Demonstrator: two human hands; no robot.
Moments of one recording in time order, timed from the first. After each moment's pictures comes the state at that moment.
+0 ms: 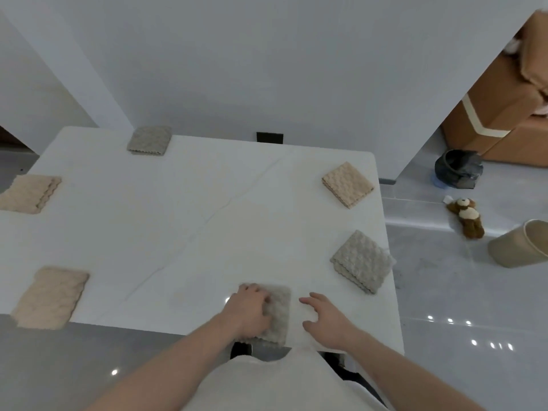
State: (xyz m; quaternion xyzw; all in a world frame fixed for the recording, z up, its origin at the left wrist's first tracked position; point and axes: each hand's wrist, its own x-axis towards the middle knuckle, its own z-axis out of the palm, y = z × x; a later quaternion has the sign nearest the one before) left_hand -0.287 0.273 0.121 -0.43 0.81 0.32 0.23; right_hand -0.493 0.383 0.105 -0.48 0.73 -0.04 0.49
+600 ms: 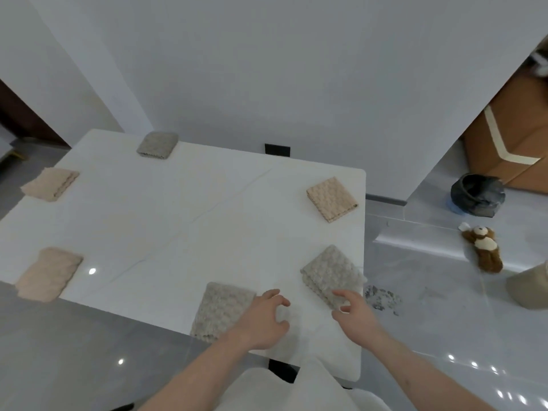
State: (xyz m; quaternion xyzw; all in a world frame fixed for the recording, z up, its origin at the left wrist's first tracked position) left_hand -0.418 0.352 0.152 -0.51 0.74 0.43 0.08; right_hand -0.662 0.418 0.126 -0.40 0.76 -0.19 0.47
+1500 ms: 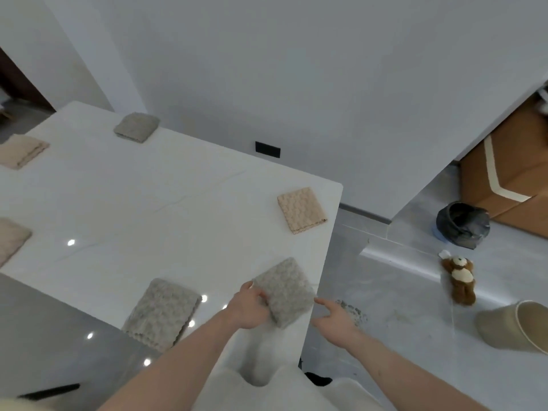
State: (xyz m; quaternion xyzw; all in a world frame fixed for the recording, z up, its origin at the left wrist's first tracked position) left_hand -0.548 0.318 0.122 -0.59 0.64 0.49 0.05; right_hand -0.783 0.385 0.115 -0.35 0.76 -0.08 0.55
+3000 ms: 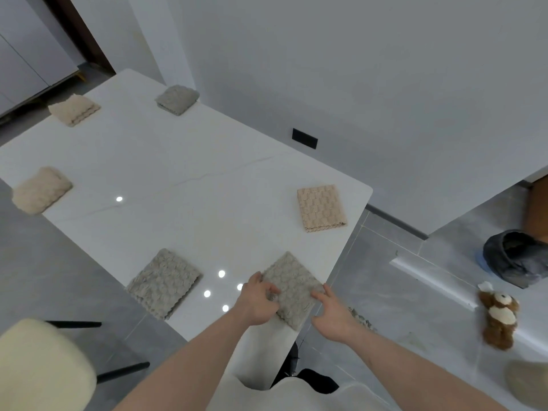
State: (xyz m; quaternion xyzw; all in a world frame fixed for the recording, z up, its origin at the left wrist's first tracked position) left_hand -0.598 0.330 0.098 -0.69 0.53 0.50 -0.01; right_hand -0.819 0.334 0.098 -0.61 0.63 0.07 0.49
